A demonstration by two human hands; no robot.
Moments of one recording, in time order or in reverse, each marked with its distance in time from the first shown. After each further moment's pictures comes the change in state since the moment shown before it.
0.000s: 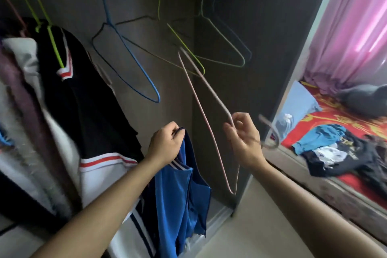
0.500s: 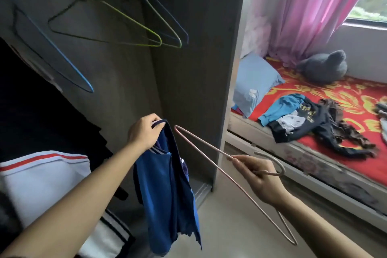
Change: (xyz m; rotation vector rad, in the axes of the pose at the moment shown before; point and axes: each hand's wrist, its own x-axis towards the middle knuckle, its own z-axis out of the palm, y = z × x) left_hand 0.001 0.033 0.078 0.290 -0.128 0.030; right_hand -0.136 0.049 -0.155 -0.204 -0.149 0.116
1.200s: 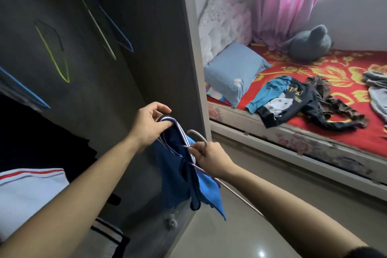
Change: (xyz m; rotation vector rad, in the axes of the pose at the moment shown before) left_hand -0.033 0.133 0.026 -0.455 -0.151 0.135; right_hand 0.031 0.024 0.005 -0.169 -0.172 0.227
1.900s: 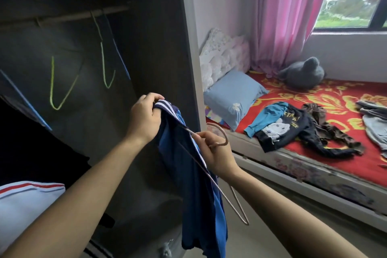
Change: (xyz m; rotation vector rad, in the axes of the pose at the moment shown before) left_hand 0.021 0.058 -0.021 0.381 0.387 0.345; right_hand 0.009 -0.027 -0.049 0.249 0.429 -0.279
